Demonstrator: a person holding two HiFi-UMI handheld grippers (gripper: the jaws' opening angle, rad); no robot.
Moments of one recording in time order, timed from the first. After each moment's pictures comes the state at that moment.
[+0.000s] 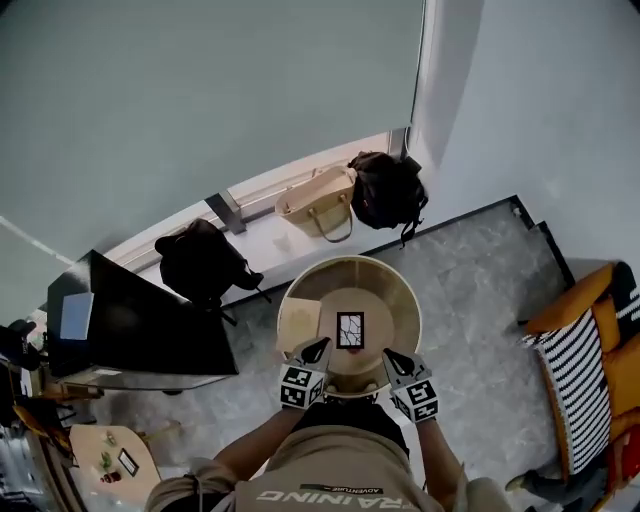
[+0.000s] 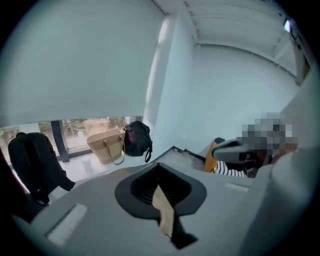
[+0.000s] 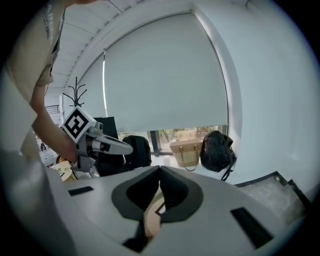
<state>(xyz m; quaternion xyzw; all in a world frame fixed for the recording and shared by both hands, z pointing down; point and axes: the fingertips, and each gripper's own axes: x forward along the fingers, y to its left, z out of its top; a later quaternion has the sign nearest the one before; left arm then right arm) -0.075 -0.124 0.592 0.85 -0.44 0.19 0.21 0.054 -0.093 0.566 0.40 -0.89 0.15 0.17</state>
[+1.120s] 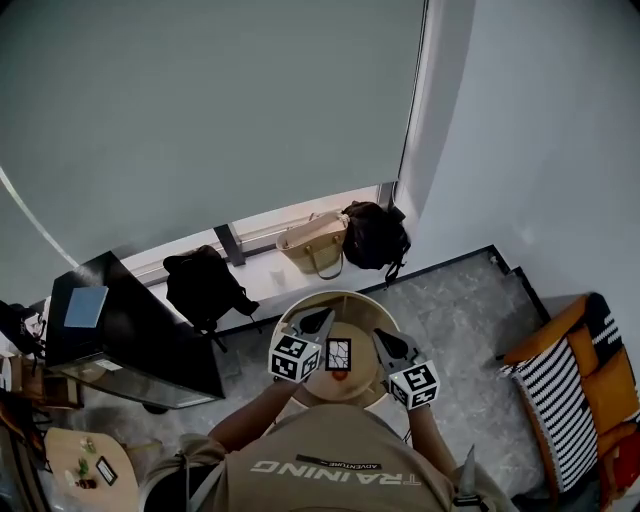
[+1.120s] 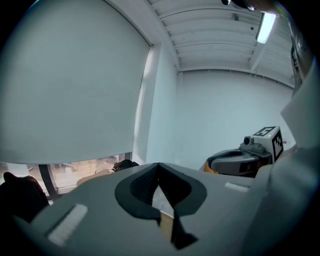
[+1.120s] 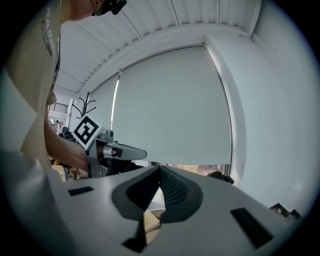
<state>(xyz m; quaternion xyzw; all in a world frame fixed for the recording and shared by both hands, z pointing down) -0.057 -0.167 0.408 0.90 -0.41 0.08 0.09 0.037 -0.113 0.397 0.41 -0.91 0.02 0.07</state>
